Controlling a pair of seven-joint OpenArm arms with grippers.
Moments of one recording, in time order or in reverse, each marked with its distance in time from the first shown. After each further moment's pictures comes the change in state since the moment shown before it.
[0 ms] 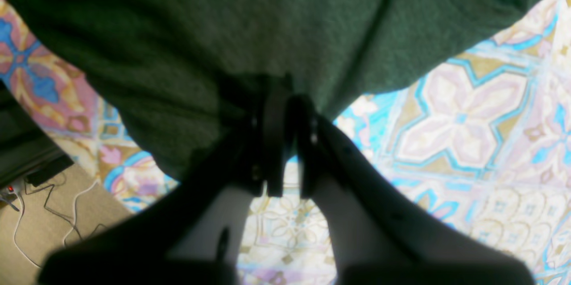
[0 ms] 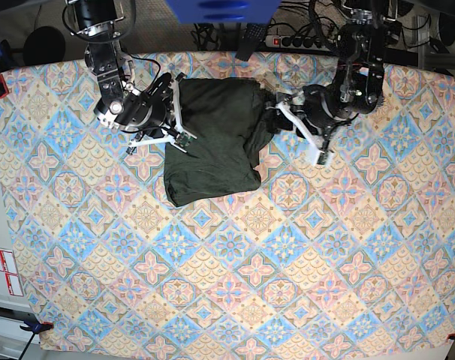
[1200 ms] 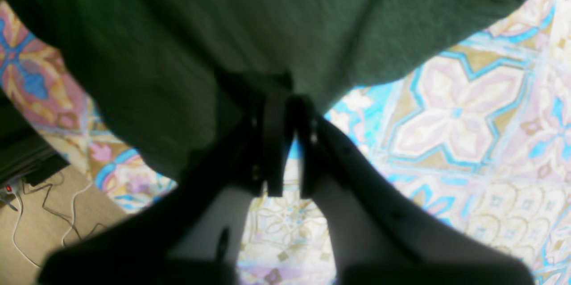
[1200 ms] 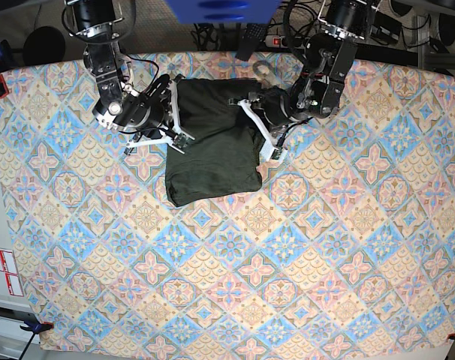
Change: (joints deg) left arm -6.6 4.2 14.9 -17.1 0.5 0.0 -9.4; right arm 0.2 0.3 0.1 -0.3 0.0 0.0 0.0
